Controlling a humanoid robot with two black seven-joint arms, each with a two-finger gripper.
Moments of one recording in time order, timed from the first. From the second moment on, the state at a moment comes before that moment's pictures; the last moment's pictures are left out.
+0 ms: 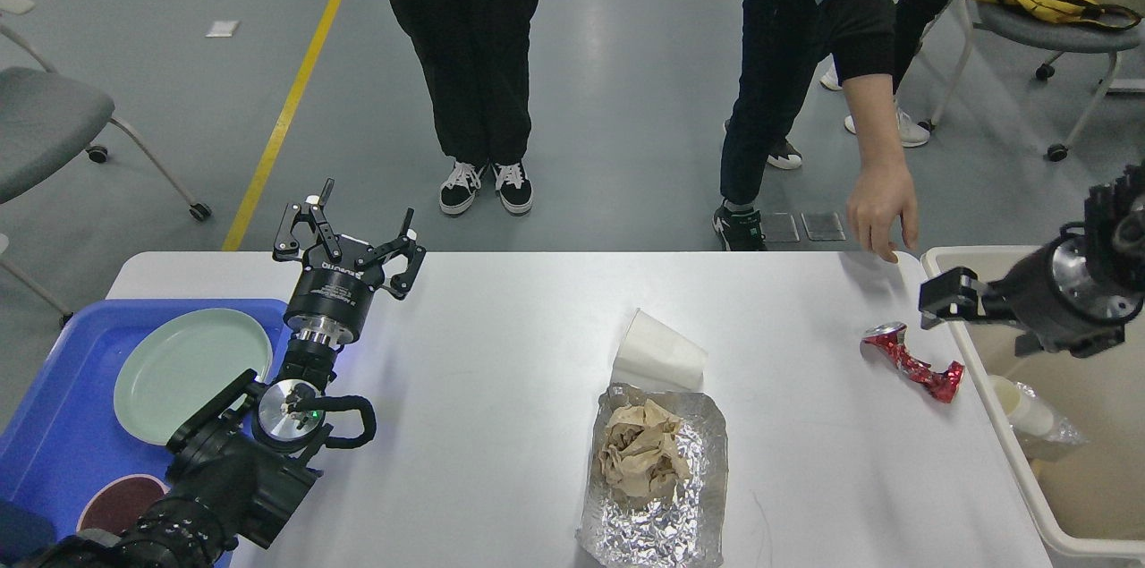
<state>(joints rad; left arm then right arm) -0.58 -0.02 -1.20 -0.43 0.04 -0.67 -0.29 1.65 -0.72 -1.07 1.26 -0.32 0.29 -0.18</state>
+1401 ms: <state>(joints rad) -0.58 -0.02 -1.20 -0.43 0.04 -0.67 -0.29 0.93 -0.37 -0.75 0.57 -0.20 -0.12 -0.18</state>
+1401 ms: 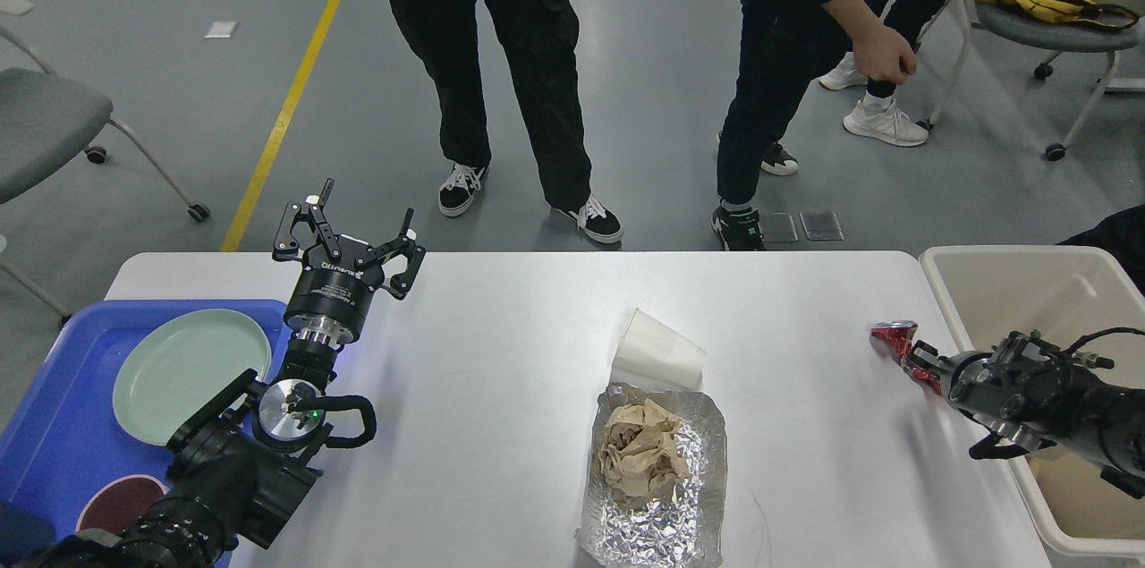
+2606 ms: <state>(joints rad) -0.58 -0.02 -1.20 -0.43 0.04 -0.67 -0.29 2.17 -0.69 -0.94 1.67 -0.31 0.56 -0.06</state>
